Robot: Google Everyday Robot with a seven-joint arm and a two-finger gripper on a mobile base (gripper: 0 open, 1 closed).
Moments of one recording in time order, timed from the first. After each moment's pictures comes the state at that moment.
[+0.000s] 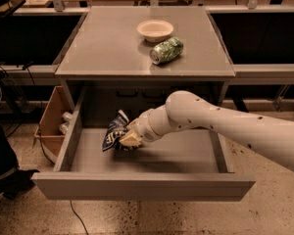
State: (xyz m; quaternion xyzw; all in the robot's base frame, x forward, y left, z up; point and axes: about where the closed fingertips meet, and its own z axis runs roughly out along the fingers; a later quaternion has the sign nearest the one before) arm 0.578 0.065 0.666 -0.56 0.72 0.23 0.33
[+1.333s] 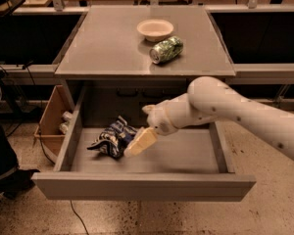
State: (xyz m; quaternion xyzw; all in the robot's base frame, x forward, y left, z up) arm 0.555 0.033 0.720 -0.53 0.73 0.29 0.32
